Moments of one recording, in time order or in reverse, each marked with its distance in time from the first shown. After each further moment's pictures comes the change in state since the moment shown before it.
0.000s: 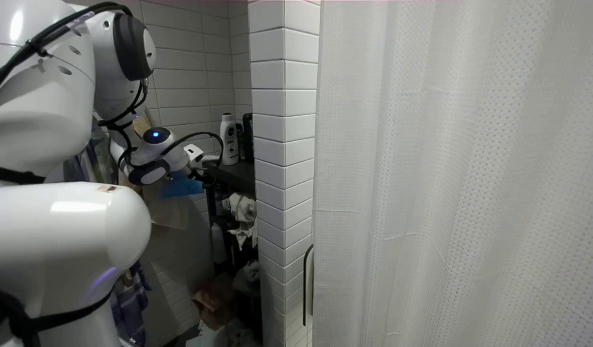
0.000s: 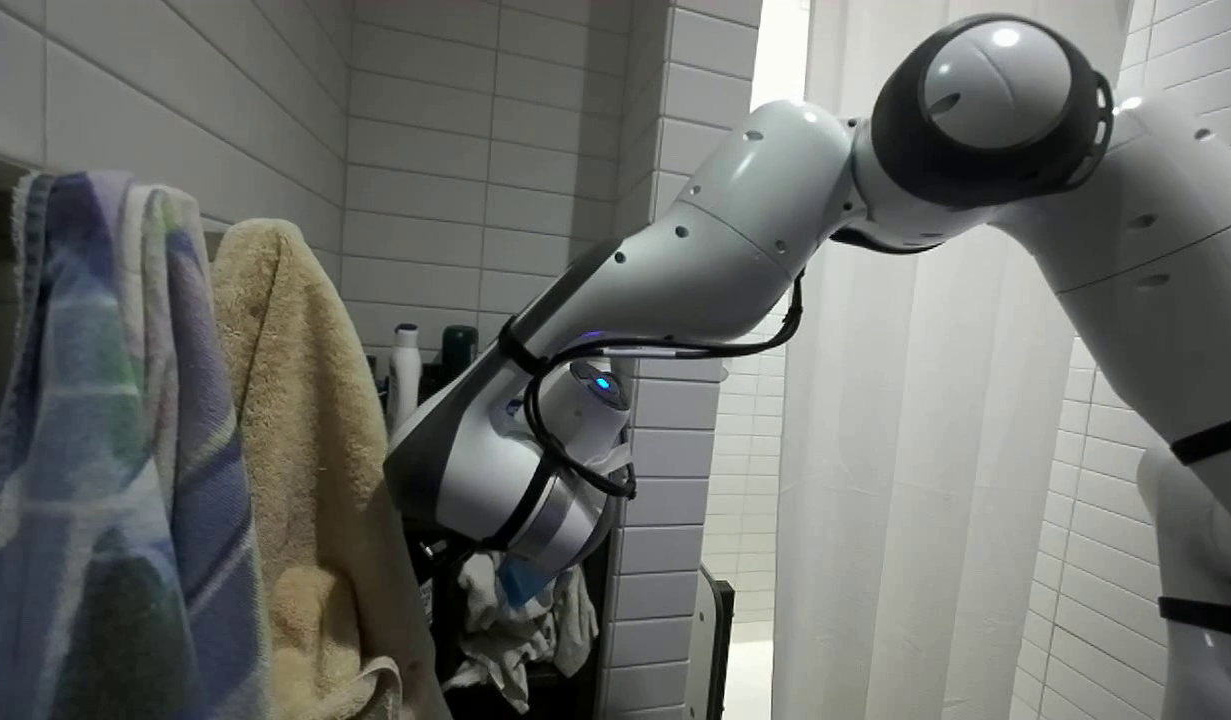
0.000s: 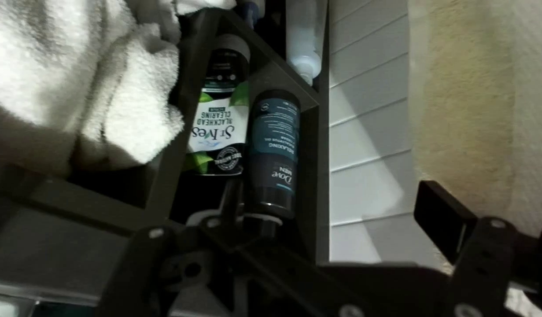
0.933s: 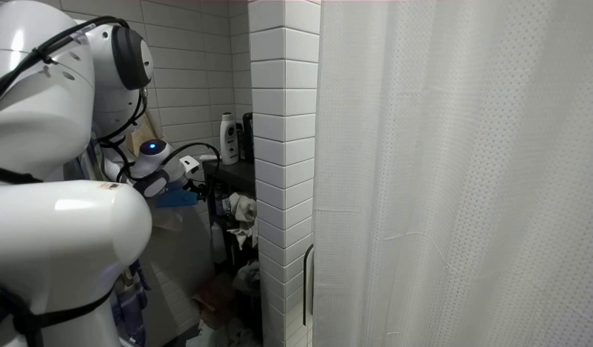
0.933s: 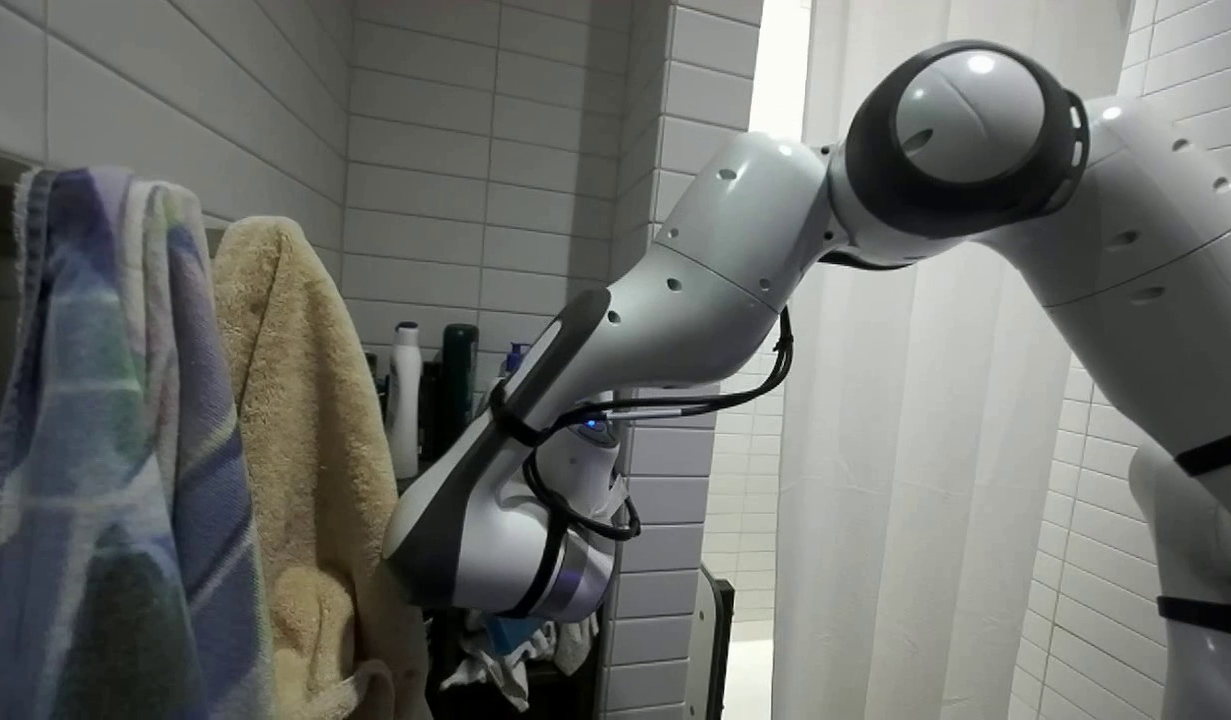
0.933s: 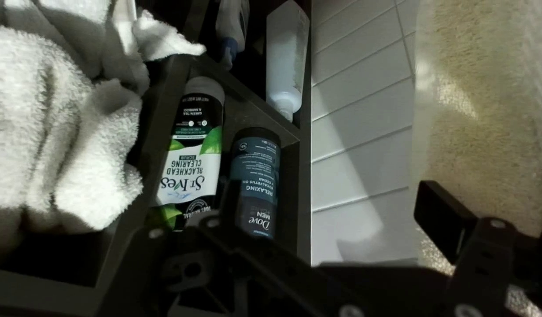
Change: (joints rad) arm 0.060 0.074 -0.050 -0.017 -0.182 0.000 0.241
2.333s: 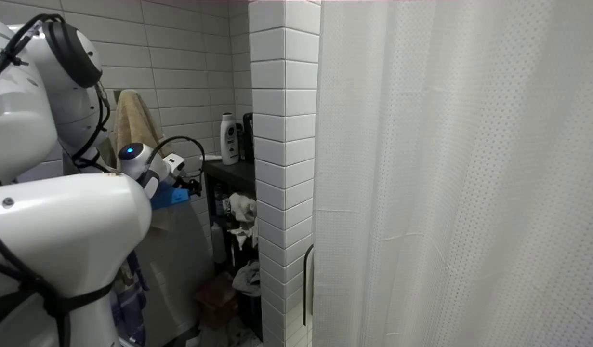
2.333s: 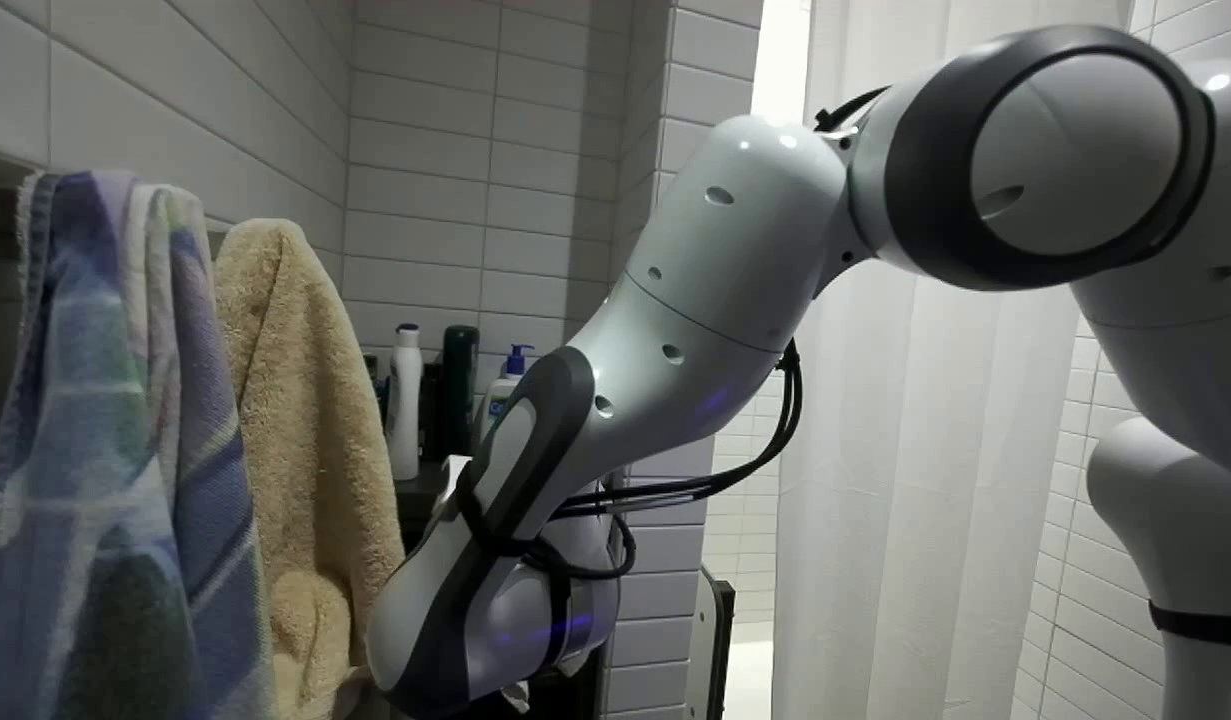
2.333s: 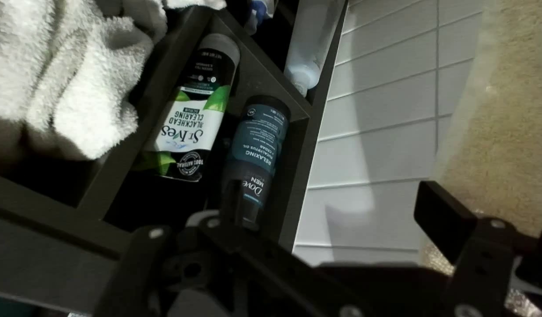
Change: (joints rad) arm 0.462 0.075 -0.444 -0.011 -0.108 0.000 0.229
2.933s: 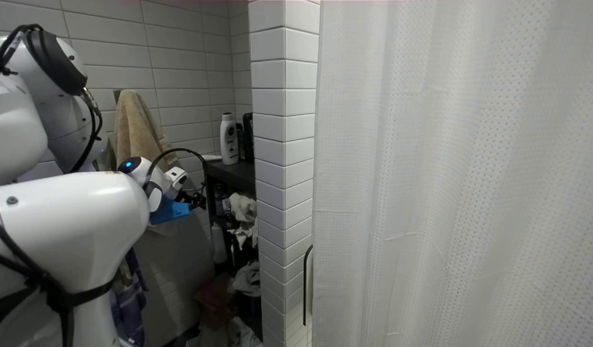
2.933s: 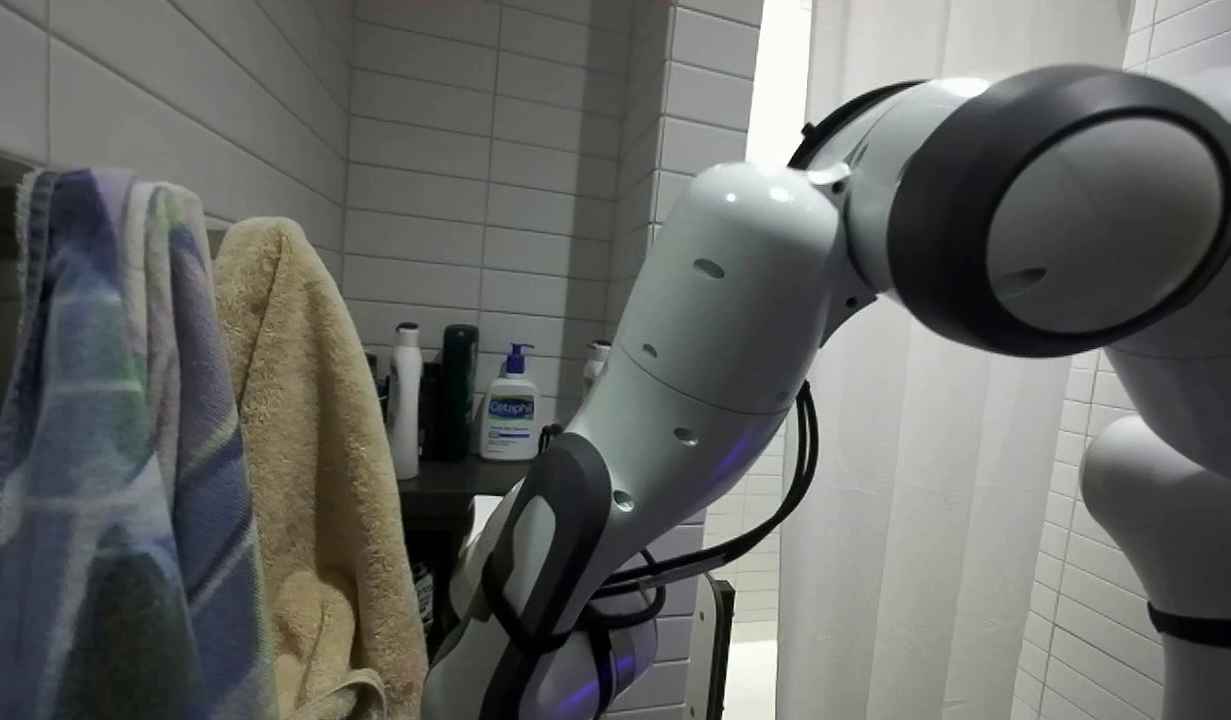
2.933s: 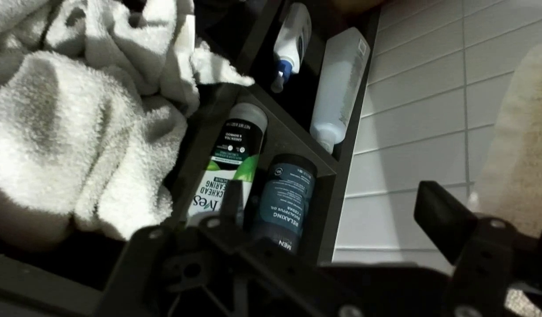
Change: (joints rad) arm 0.111 0.085 -0.117 -0.073 -0.065 0.000 0.207
